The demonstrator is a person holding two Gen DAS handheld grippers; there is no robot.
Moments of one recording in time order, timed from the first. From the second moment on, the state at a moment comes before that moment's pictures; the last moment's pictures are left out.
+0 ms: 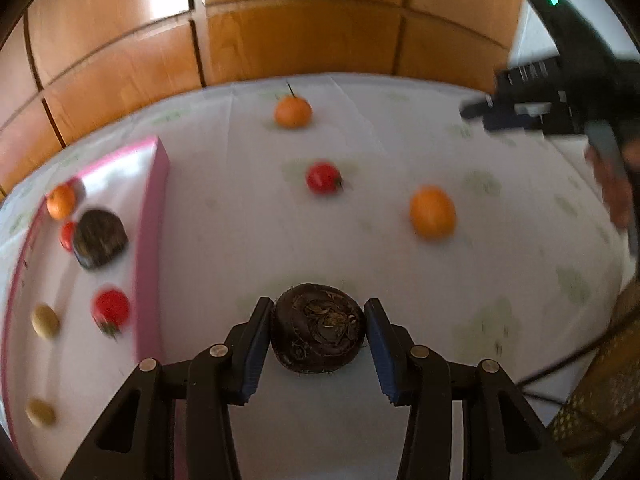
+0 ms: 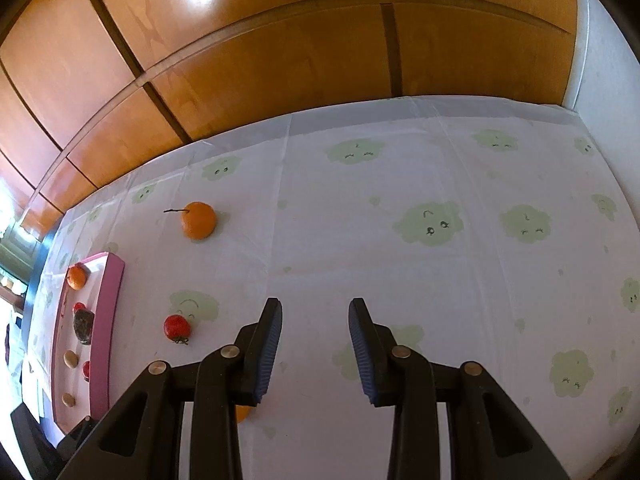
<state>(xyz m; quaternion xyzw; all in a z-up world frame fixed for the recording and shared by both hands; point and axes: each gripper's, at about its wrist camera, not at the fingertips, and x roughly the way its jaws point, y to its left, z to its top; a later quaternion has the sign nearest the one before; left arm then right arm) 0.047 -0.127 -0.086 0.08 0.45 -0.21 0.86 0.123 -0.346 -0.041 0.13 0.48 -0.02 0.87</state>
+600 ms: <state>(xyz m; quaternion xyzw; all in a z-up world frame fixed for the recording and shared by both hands) 0.034 -0.123 -0.095 0.08 0.42 -0.21 0.88 0.126 -0.301 -0.051 0.10 0.50 0.07 0.86</state>
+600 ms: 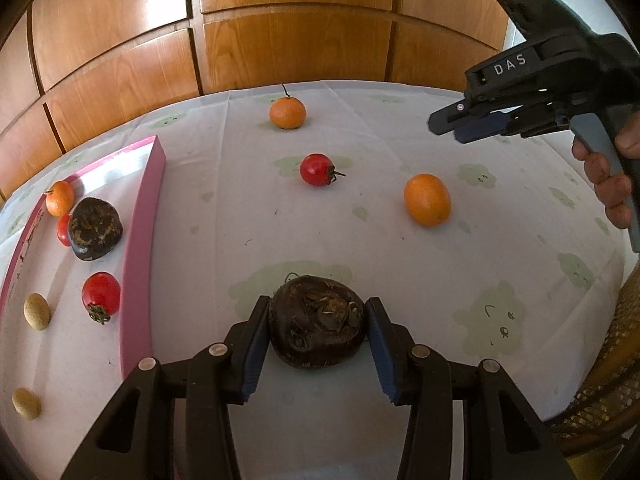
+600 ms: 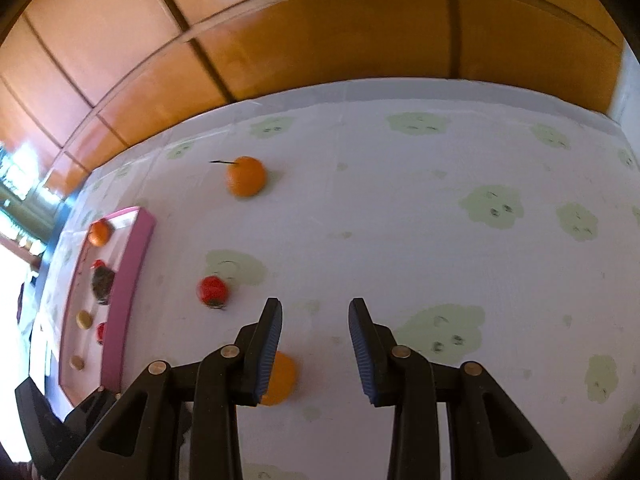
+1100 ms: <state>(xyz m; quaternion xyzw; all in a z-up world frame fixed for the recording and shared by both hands) 0.032 -0.120 -0.095 0.07 0.41 -0.22 0.88 0.174 -0.187 -0.091 -0.06 0.55 0.14 0.82</state>
